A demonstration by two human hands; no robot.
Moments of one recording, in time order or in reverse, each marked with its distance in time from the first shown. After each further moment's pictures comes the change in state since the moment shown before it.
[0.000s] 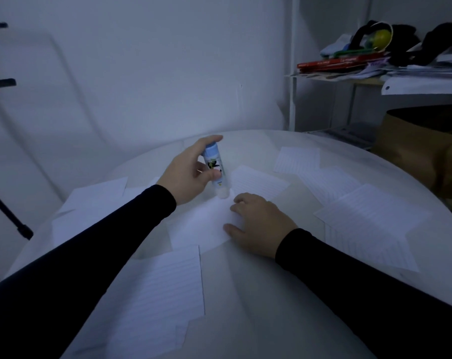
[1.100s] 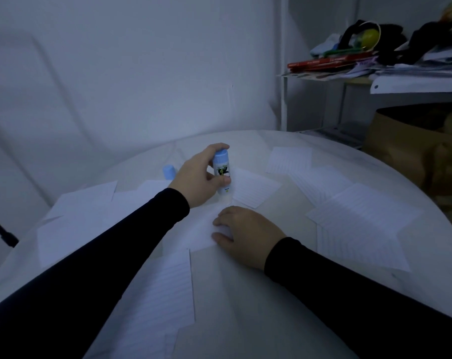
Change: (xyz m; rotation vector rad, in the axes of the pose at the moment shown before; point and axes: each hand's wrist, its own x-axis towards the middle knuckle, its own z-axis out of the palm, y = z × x) left_hand 0.012 0.012 0.031 0.071 -0.039 -0.071; right_hand -0.002 -0.002 0.012 0.140 0.010 -0.072
